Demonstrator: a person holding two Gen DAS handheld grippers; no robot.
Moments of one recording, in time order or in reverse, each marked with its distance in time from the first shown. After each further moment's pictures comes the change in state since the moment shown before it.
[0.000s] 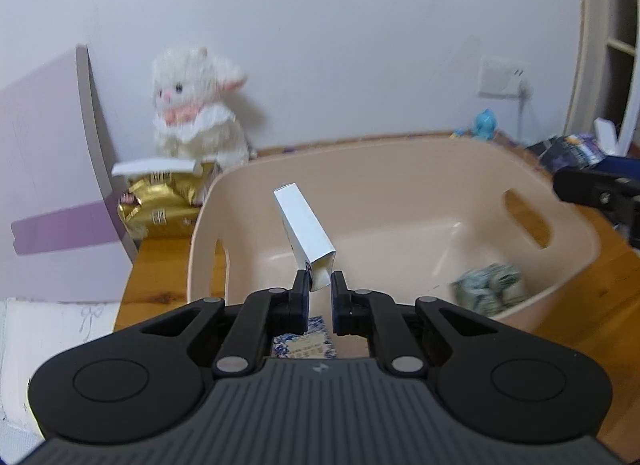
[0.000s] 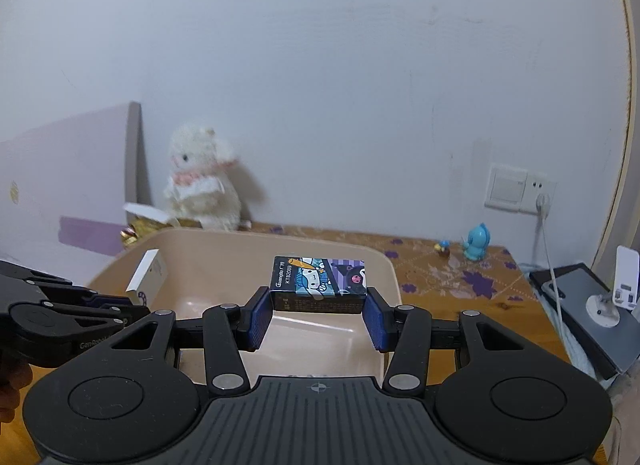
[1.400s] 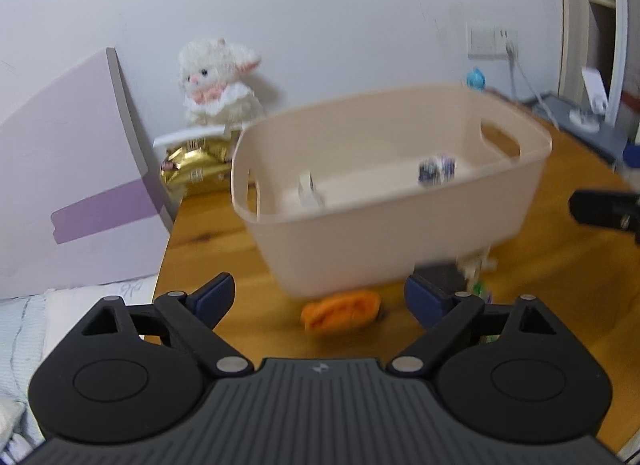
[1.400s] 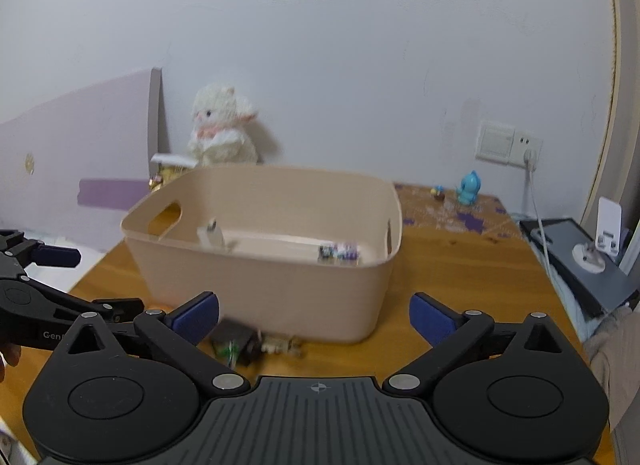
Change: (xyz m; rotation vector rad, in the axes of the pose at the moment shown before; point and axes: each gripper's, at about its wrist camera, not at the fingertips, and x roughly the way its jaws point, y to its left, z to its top) left arm -0.081 -0.011 -0.067 0.092 0.037 0.081; right arm -0.081 0.012 -0.051 0.005 0.100 0.020
